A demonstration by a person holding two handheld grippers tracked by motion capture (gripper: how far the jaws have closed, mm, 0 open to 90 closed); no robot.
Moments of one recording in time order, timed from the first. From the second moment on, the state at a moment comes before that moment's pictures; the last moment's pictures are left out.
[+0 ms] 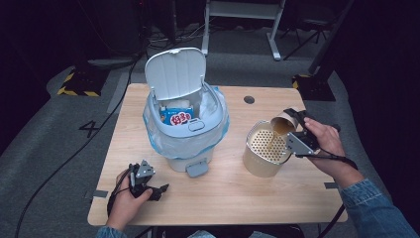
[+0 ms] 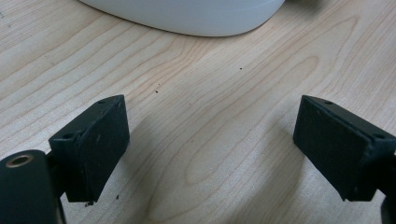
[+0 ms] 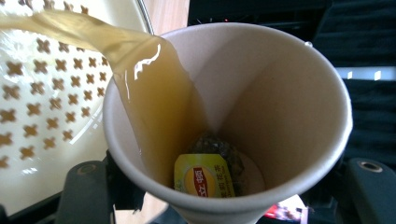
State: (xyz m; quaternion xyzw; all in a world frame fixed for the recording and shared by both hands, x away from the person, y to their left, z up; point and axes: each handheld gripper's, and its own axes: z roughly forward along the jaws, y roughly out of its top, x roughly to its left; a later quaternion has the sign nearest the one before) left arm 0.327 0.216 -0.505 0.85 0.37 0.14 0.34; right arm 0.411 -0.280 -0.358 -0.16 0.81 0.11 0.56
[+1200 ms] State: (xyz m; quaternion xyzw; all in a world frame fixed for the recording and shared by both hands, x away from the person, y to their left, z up) left arm 0.327 0.216 -0.505 0.85 0.37 0.14 0.34; right arm 0.381 -0.250 -0.380 -0.38 0.55 -0.23 0.71
